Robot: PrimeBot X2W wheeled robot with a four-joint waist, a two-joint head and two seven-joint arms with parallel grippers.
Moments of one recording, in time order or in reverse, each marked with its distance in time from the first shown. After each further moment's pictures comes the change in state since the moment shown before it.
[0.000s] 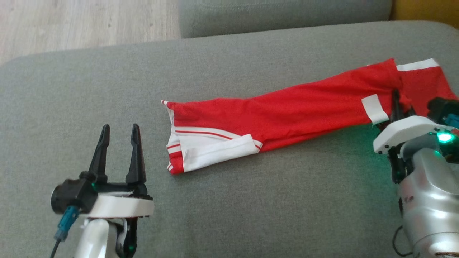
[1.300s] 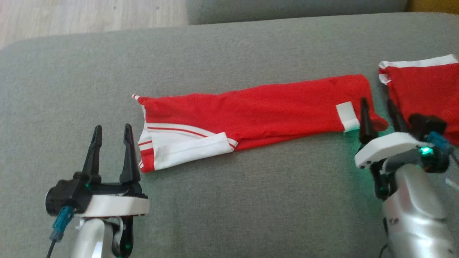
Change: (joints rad) left arm 0.009 0.005 0.020 -0.005 -0.008 0.017 0.000; right arm 0.184 0.070 0.130 -0.289 0.100 0.000 0.024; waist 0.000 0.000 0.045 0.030
